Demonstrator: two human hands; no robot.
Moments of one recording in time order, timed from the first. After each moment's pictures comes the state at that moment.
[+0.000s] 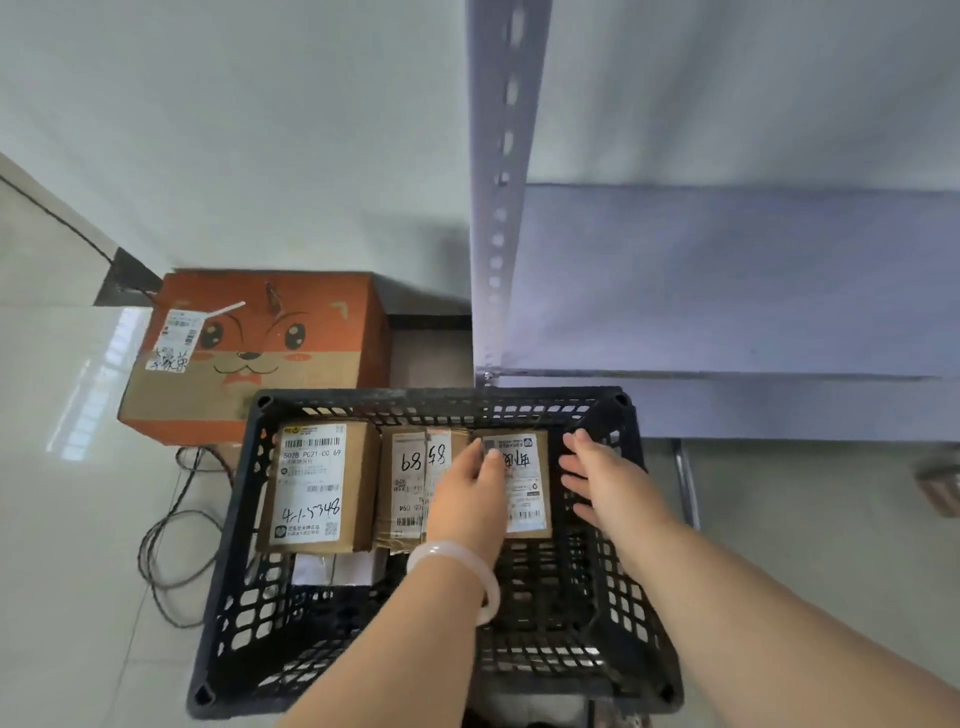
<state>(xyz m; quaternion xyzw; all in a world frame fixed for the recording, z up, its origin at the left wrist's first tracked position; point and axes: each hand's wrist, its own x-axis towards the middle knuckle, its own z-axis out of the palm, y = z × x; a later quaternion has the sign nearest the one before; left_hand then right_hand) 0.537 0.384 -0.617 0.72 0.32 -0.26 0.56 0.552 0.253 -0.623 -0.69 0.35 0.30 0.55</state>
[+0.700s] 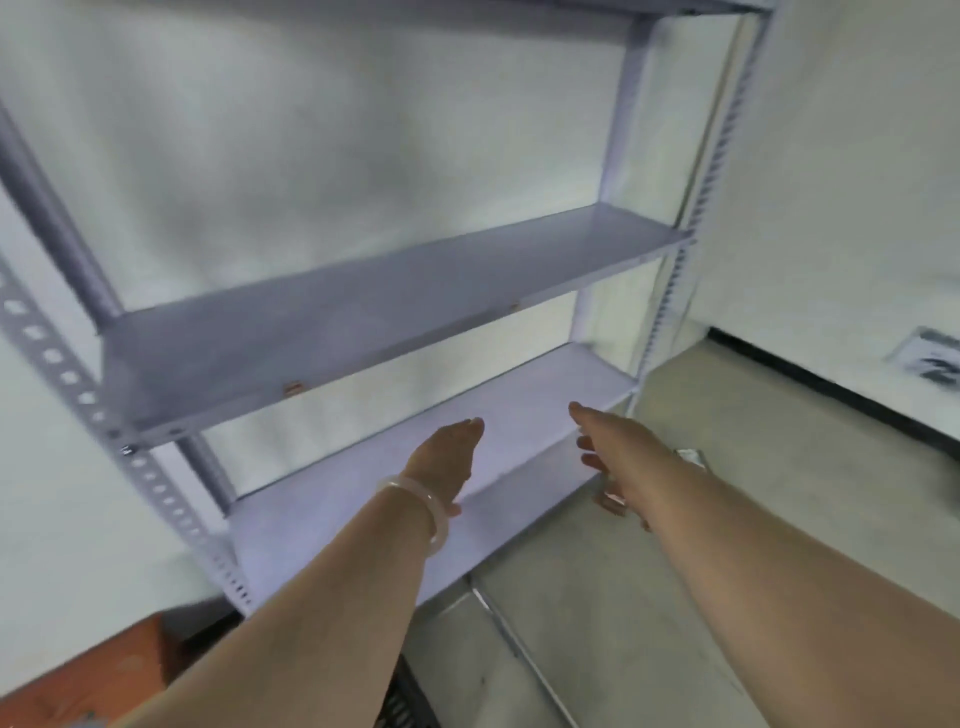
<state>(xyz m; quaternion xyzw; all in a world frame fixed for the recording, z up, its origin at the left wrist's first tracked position) 0.455 0.169 -0.216 0.73 -0.08 -0.37 0.57 0.354 0.011 -0.201 -0.68 0.47 -0.06 0.56</state>
